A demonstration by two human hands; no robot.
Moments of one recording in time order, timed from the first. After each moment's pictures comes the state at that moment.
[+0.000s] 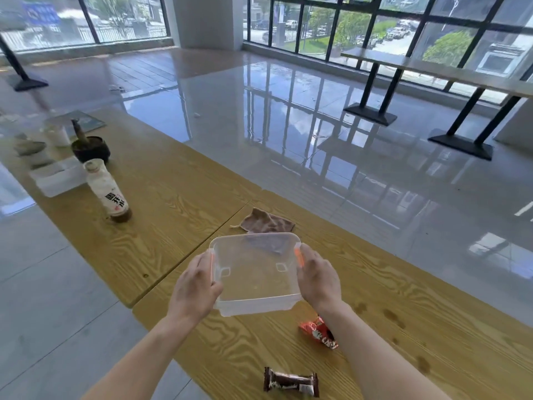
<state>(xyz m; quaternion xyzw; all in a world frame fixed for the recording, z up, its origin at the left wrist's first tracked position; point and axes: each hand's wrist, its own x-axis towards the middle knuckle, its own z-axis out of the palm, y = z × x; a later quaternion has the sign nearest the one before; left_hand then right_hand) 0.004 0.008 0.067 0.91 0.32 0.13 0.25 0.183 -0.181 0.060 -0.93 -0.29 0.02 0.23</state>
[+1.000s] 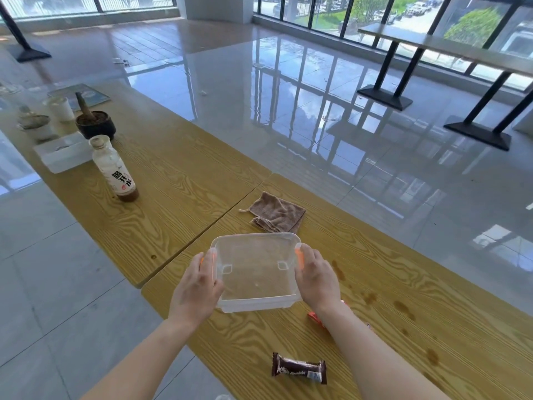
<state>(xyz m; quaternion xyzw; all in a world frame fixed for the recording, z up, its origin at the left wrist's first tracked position) -0.022 0.015 0.027 0.90 0.35 0.08 0.25 0.163 -0.167 0.026 -0.93 -0.29 0.08 0.23</state>
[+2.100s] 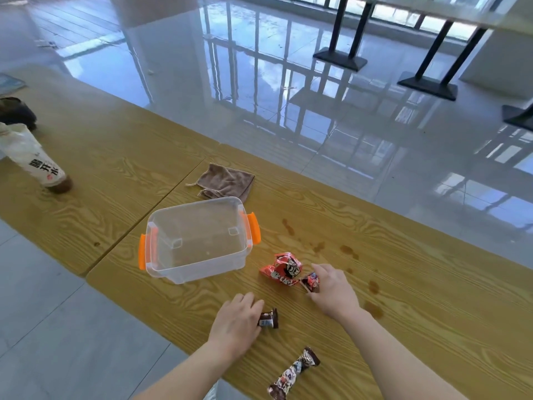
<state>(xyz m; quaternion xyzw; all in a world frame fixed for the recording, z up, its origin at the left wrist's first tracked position) 0.000 -0.174 -0.042 0.98 0.07 -0.12 0.13 0.166 -0.357 -0.027 -0.94 -0.21 0.23 0.12</state>
